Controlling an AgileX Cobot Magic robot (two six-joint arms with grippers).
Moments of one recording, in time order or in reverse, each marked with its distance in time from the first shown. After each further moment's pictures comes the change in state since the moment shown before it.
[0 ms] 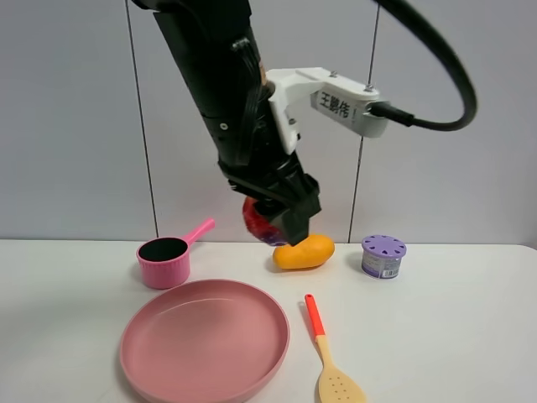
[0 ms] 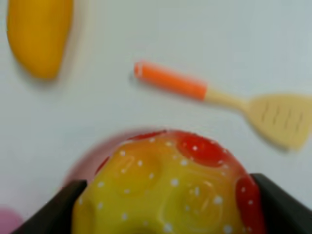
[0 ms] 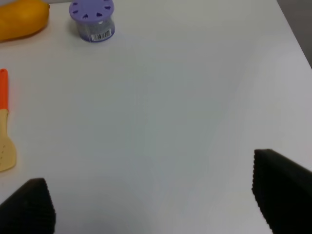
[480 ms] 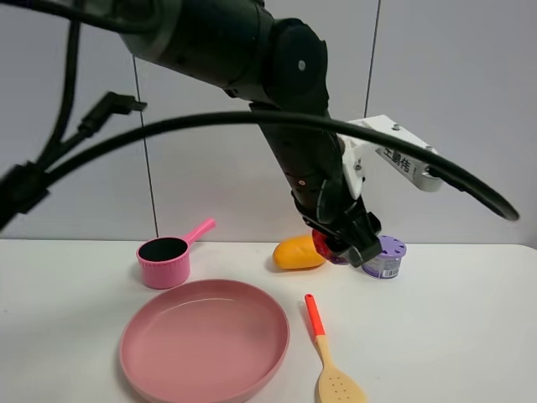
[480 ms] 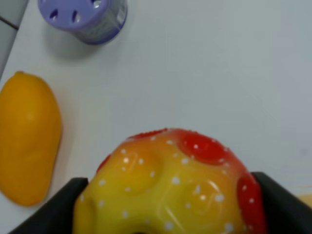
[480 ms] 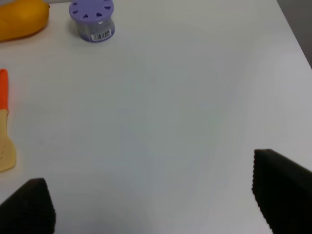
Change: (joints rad) left arm -0.026 0.259 -0.186 -0.058 -0.170 0.144; right arm 0.000 0.000 0.000 0.000 0.000 0.000
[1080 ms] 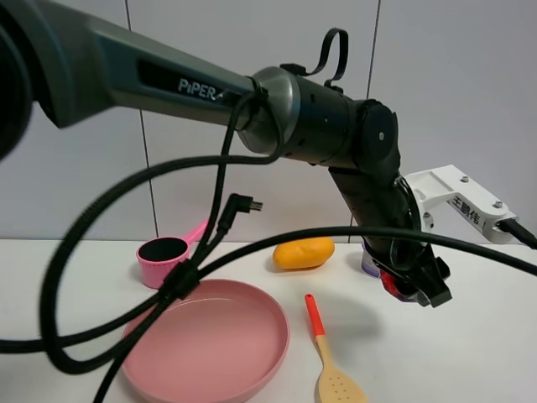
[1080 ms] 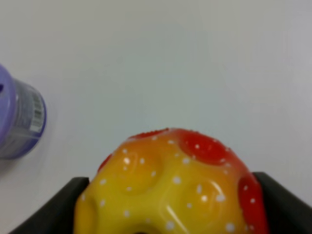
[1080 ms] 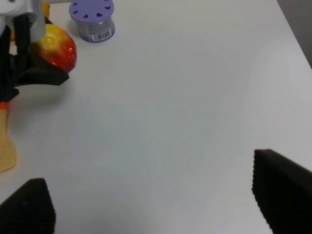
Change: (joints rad) left arm -0.054 0.312 -0.355 -0.172 0.021 0.181; right arm 0.000 0.000 0.000 0.000 0.000 0.000
